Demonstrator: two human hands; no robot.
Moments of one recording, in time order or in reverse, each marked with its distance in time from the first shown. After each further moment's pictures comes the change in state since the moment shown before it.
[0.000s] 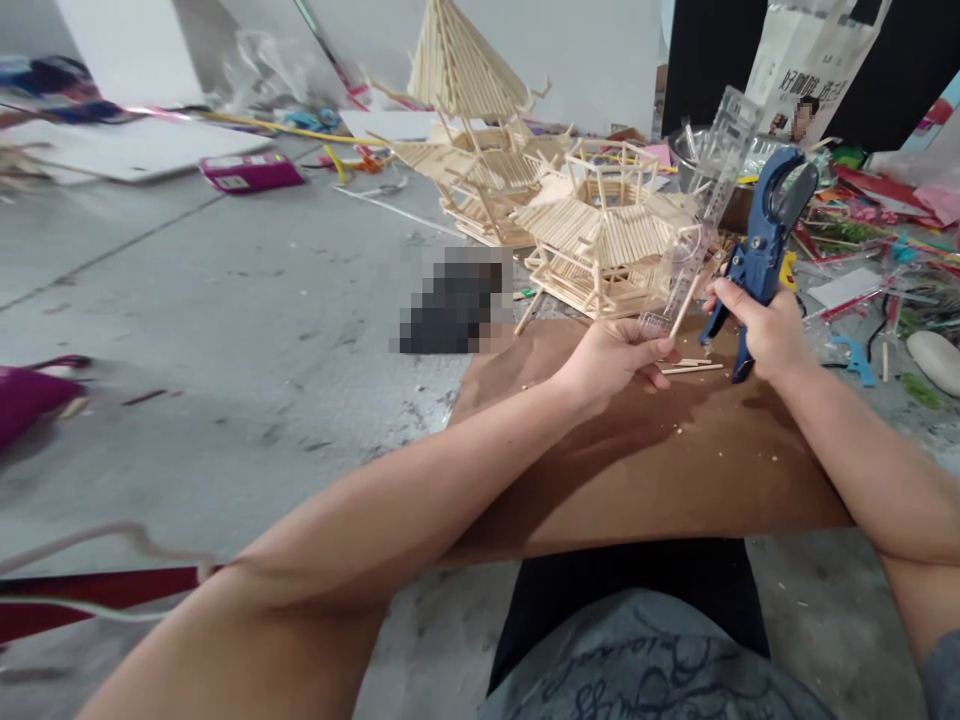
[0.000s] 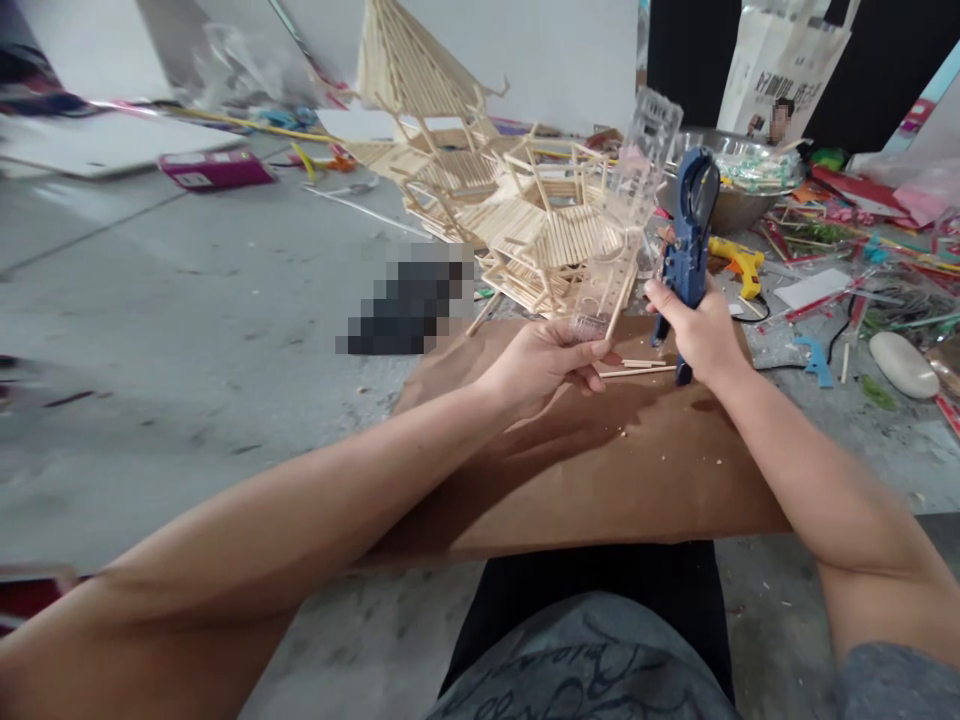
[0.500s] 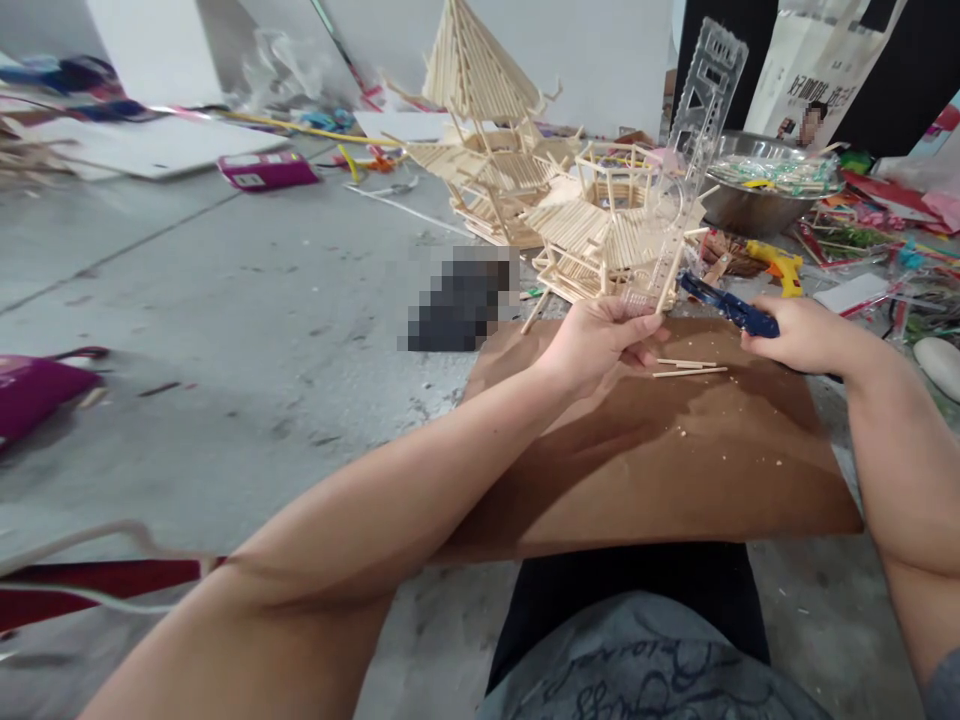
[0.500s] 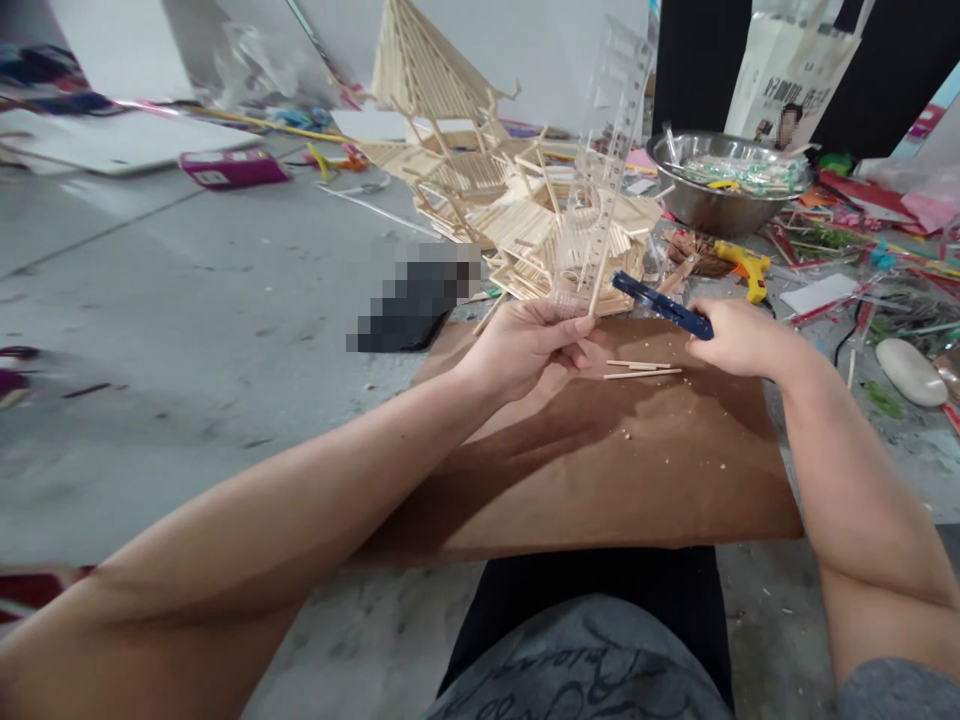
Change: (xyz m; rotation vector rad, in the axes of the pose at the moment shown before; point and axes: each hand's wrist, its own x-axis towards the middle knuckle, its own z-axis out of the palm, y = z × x) left_hand 0.004 0.012 -0.014 -0.023 0.085 0.111; right_hand 0.015 -0.017 -0.046 -0.951 -0.491 -0.078
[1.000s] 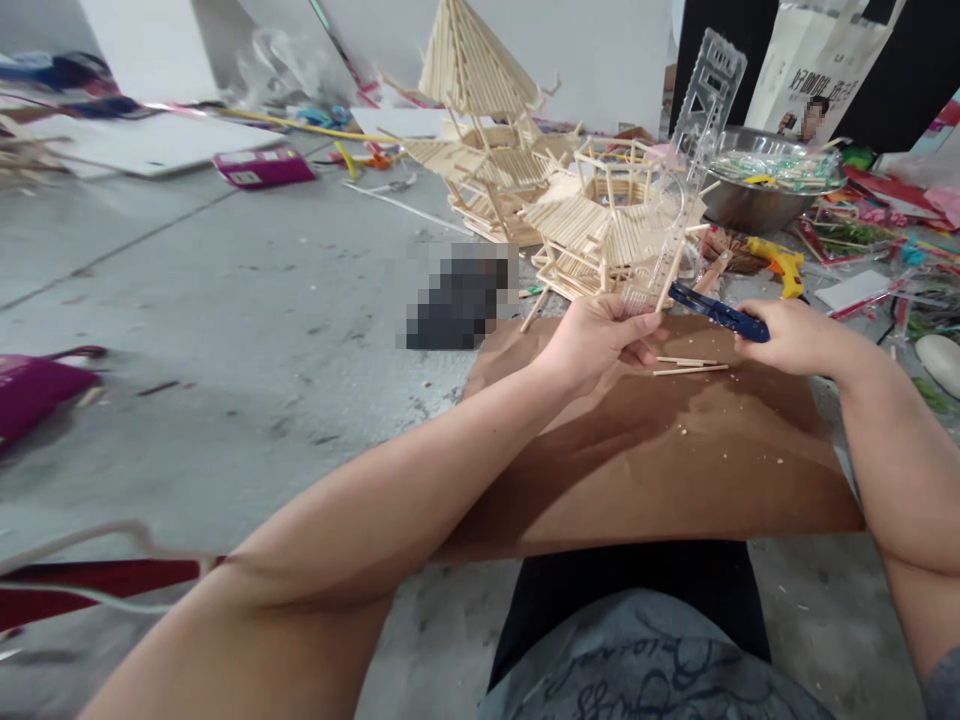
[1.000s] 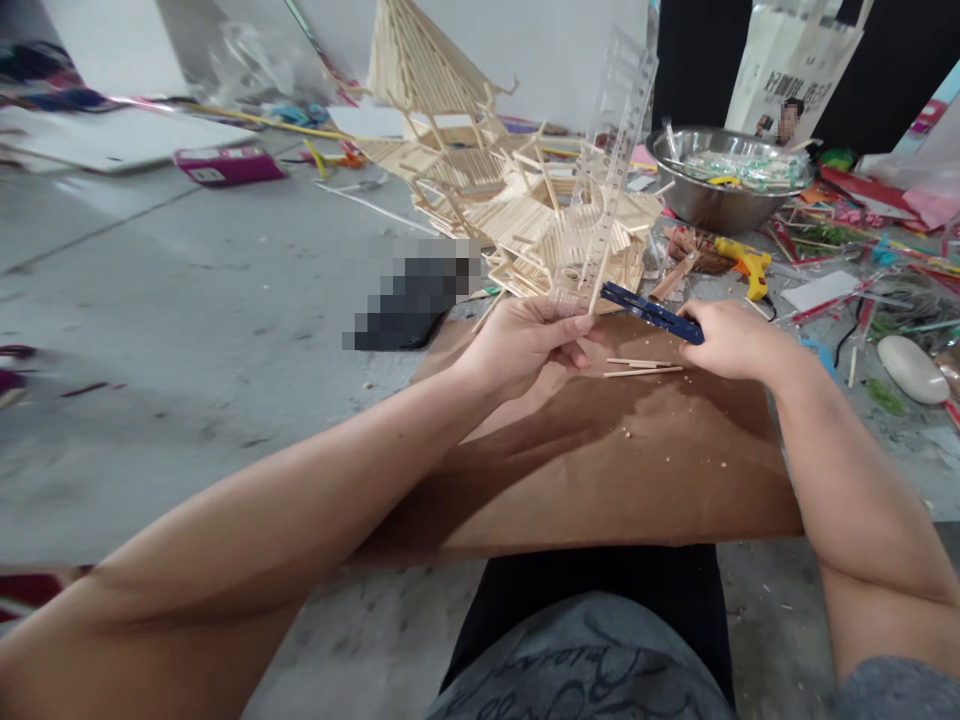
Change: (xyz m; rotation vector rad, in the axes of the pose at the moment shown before) left_hand 0.000 -0.001 -0.001 0.017 -0.005 0.012; right_hand -0.001 -0.005 0.003 -0.143 -0.126 -0.069
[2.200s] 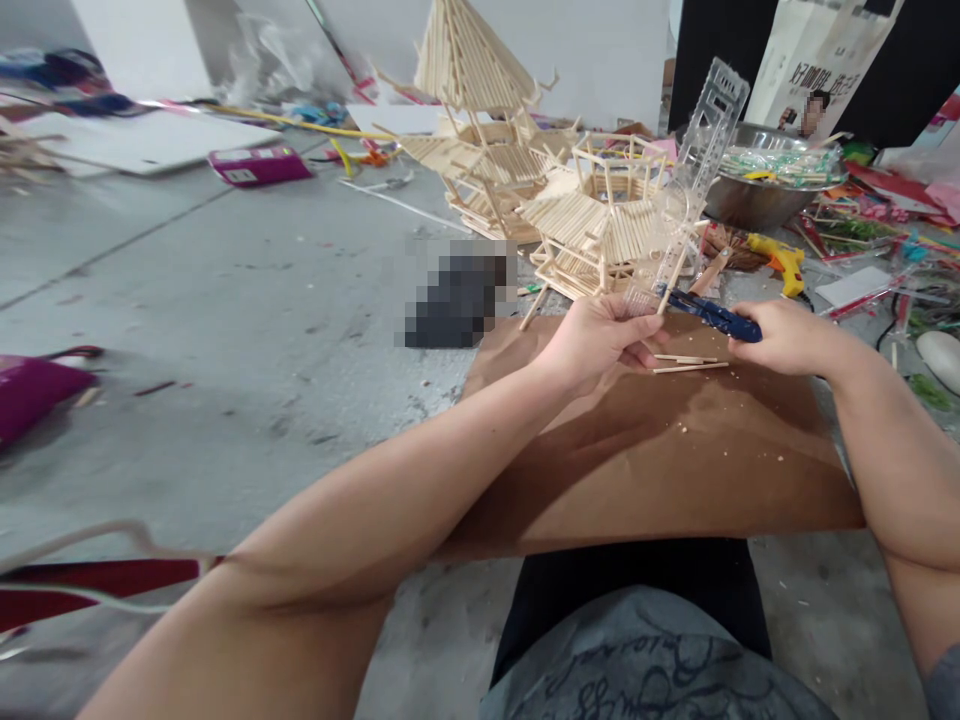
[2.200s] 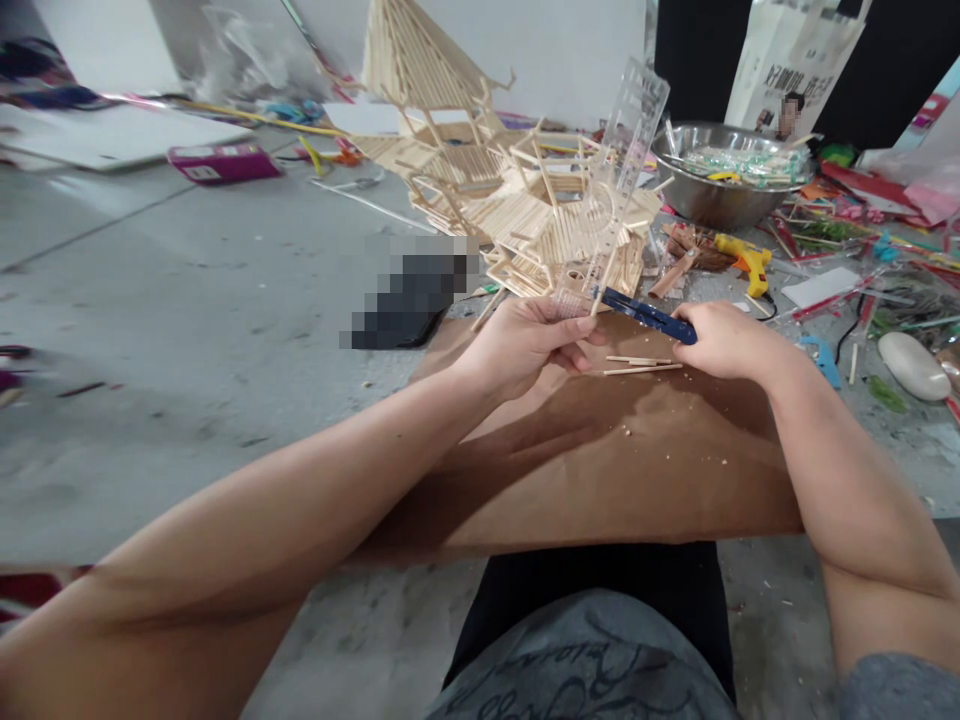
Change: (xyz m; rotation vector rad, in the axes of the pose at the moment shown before) left_hand 0.000 0.000 0.000 0.004 -0.025 -0.032; right_hand 0.002 -0.010 -0.001 -0.016 -0.057 0.004
